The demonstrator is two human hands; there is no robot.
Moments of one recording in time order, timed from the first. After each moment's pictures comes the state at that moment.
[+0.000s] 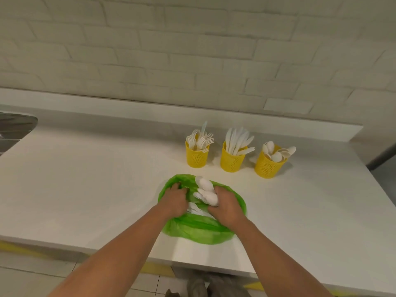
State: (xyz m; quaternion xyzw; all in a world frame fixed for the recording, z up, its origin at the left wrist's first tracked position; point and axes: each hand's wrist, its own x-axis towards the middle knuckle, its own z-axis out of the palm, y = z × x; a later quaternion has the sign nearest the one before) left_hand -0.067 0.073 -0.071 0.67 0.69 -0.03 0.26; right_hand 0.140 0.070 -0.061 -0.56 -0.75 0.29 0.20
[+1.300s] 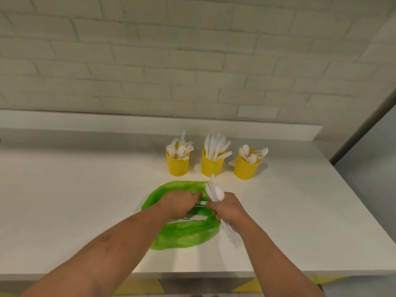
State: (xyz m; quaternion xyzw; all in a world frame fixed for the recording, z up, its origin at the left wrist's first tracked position) left_hand -0.015 0.090 -0.025 0.86 0.49 -0.14 0.10; right_hand 0.173 0.057 -0.010 -0.68 -0.48 0.49 0.26
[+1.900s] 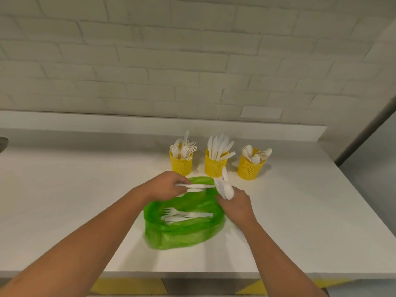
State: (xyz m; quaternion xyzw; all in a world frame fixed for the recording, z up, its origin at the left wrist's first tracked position) left_hand -0.071 0.096 0.039 0.78 0.53 0.08 0.32; right_hand 0.182 0.054 -0.009 -0.70 -0.54 0.35 0.31
